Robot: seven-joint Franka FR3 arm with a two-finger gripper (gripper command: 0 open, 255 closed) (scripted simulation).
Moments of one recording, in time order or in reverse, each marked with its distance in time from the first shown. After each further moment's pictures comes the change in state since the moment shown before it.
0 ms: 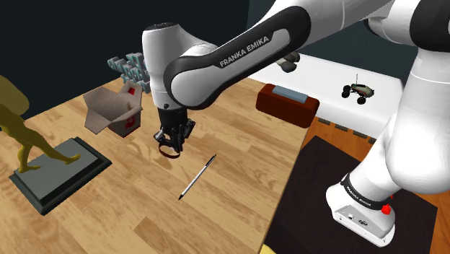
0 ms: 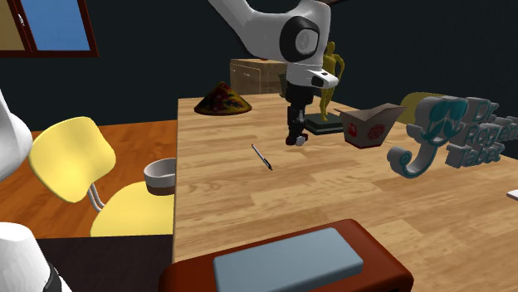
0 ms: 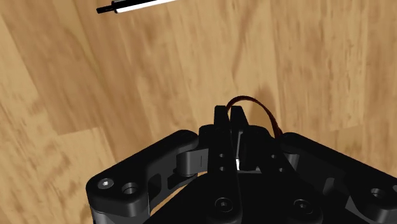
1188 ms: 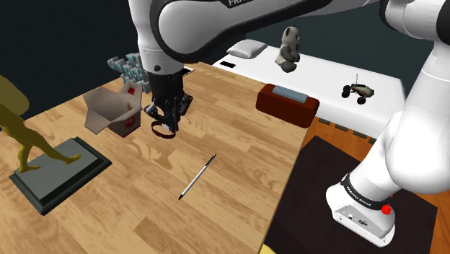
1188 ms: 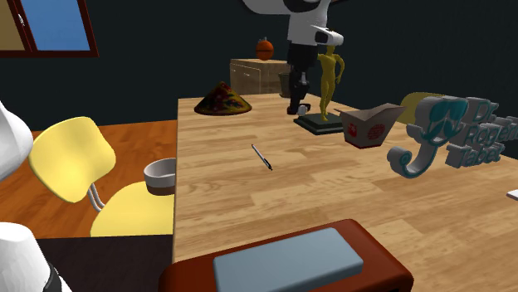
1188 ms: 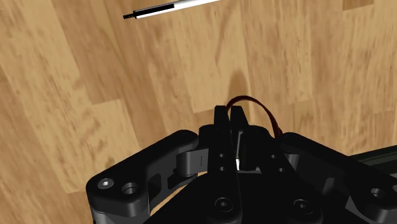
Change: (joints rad) arm -0.009 -0.080 0.013 0.145 0.034 -0.218 -0.002
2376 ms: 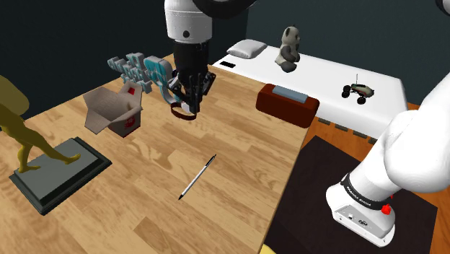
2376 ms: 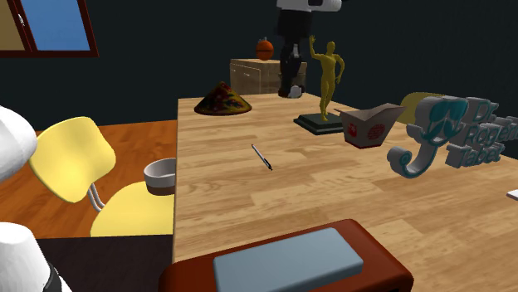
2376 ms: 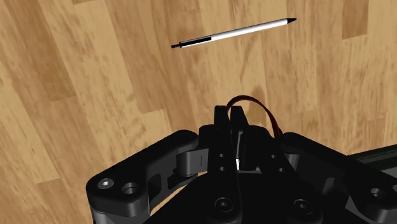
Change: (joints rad) arm -0.064 -0.227 -0.019 -0.107 0.100 -0.108 -0.095
